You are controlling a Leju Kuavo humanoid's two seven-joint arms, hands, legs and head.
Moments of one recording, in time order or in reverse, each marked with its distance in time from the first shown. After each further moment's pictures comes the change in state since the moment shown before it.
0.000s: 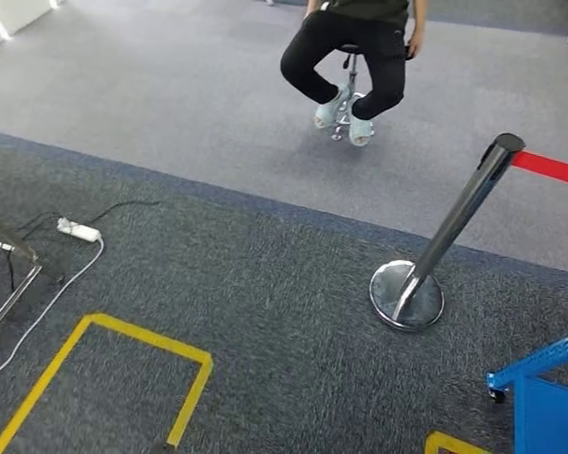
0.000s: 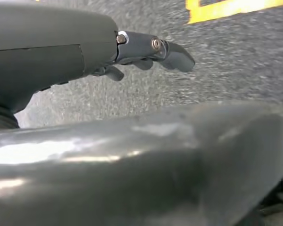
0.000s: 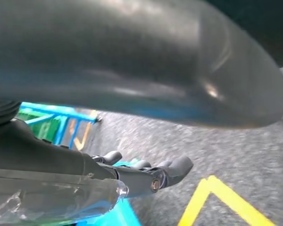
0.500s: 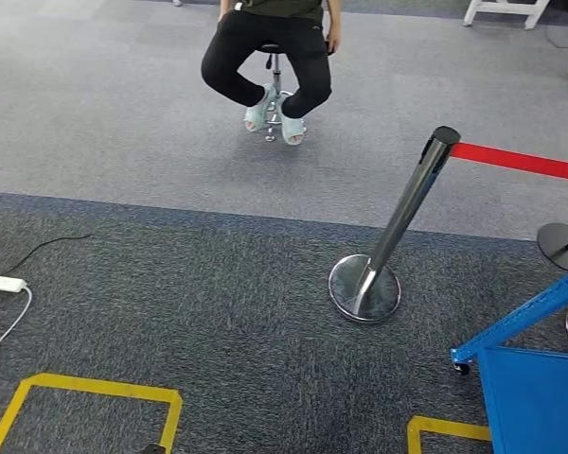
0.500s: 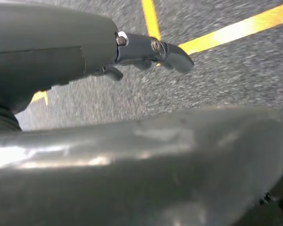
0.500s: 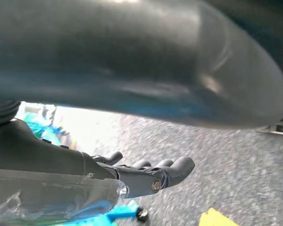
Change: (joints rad) left arm 0.013 0.006 -0.010 0.000 0.000 0.001 -0.005; right arm -0.003 0.000 -0.001 0.001 0.003 0.000 0.002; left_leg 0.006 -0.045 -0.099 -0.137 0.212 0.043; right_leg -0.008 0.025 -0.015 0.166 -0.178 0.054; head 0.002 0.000
